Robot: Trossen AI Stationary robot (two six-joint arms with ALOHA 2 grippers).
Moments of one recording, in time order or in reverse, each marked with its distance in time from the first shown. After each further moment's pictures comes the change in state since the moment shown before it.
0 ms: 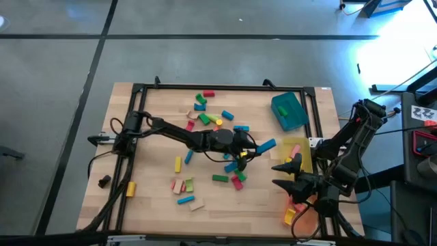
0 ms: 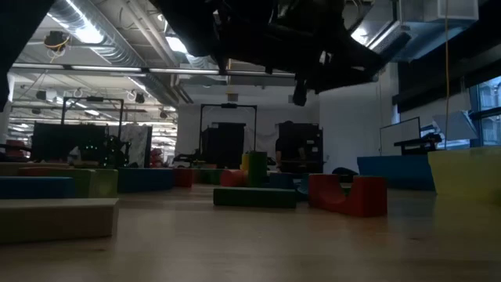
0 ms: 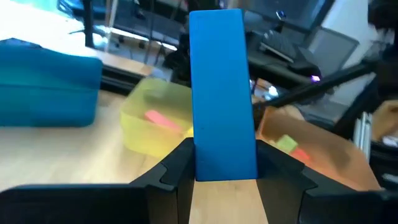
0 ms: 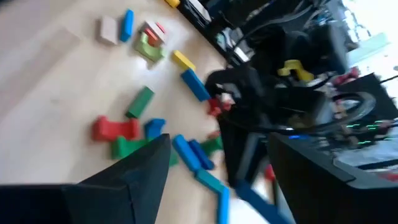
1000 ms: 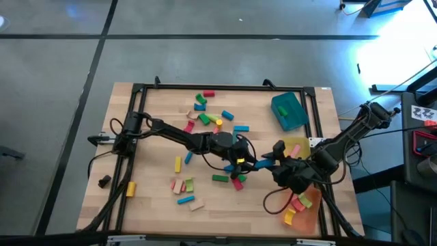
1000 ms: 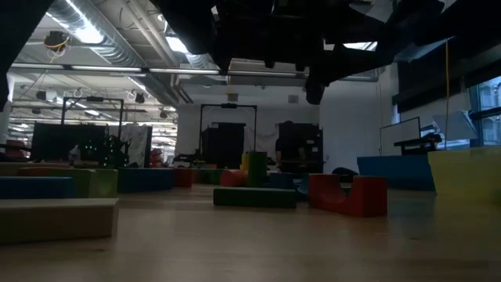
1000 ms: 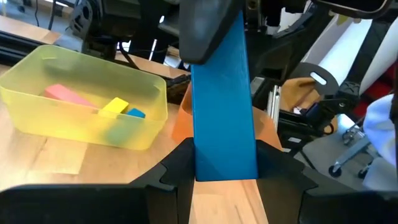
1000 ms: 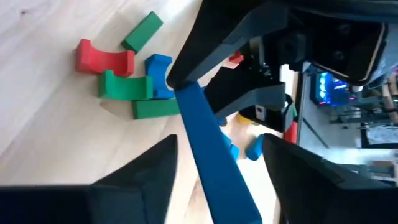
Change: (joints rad) left arm -0.016 0.000 0.000 -0.002 0.273 -0.071; right arm -0.322 0.001 0.000 -0.063 -0.330 -0.189
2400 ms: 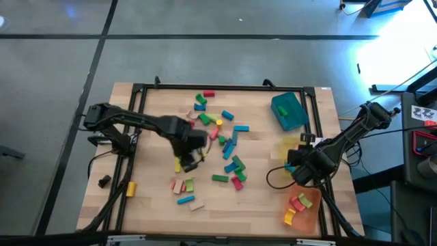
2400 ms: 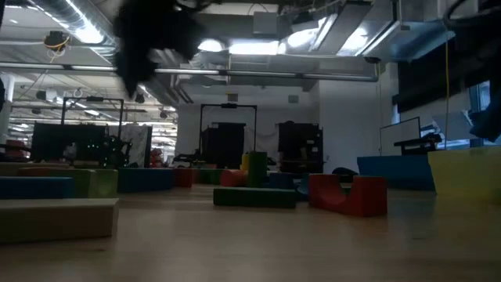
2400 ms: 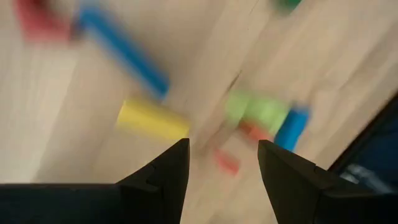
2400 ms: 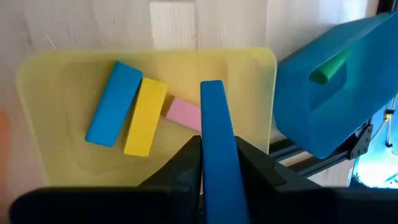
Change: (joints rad) left arm -0.012 -0.440 -0.001 -1.732 -0.030 -0.264; right arm 0.002 0.000 -0.074 -0.736 -0.387 0.965
